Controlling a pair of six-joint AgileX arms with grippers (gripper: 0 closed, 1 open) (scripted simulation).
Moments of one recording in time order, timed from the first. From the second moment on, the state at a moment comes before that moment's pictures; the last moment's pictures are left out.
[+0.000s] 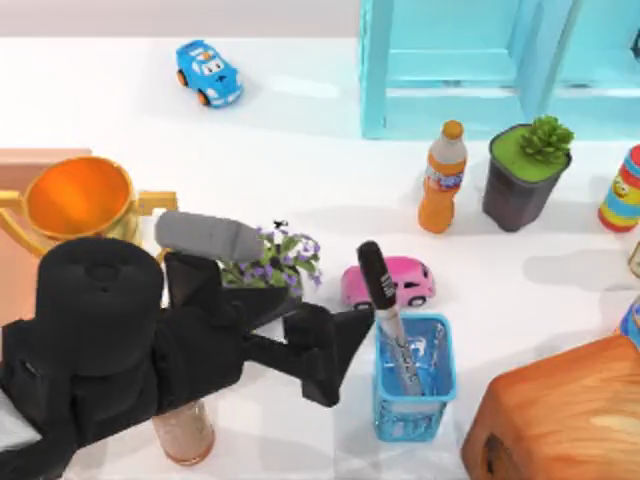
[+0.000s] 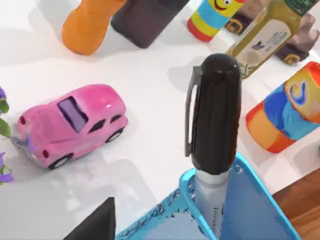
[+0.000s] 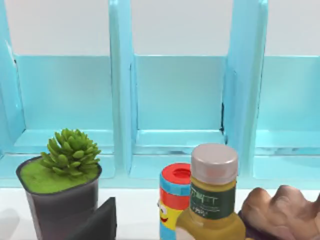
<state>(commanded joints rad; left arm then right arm) -0.78 1.12 0.41 0.30 0.16 -0.52 0.00 0.00 0.00 0.00 0.00 0.00</state>
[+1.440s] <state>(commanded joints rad) -0.88 1.76 0.60 0.64 0.12 -0.59 0.00 0.00 0.00 0.00 0.00 0.00</state>
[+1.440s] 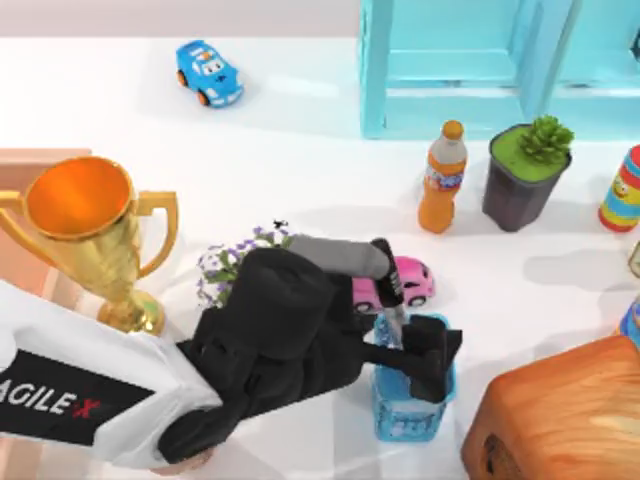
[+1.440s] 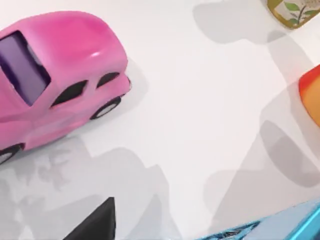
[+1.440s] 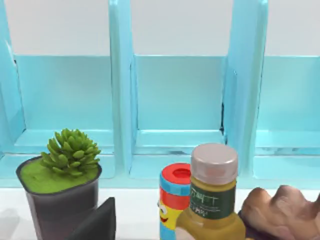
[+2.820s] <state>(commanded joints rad) -0.88 1.76 0.60 0.64 0.12 -0.59 0.00 0.00 0.00 0.00 0.00 0.00</state>
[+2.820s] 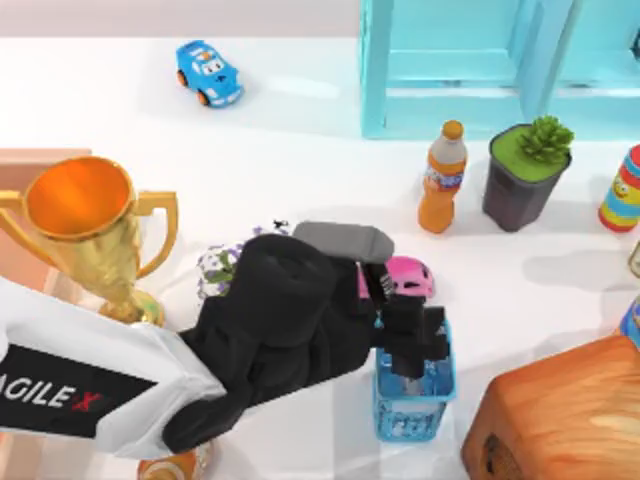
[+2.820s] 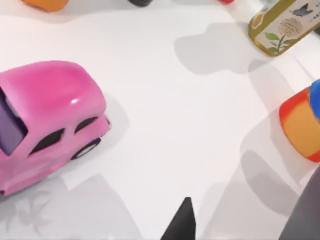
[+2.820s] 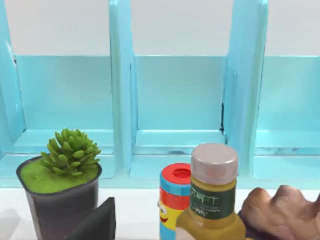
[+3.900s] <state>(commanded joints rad) -0.56 1.21 0.73 -0.09 0.46 -0.37 0.00 0.00 0.00 0.00 0.00 0.00</state>
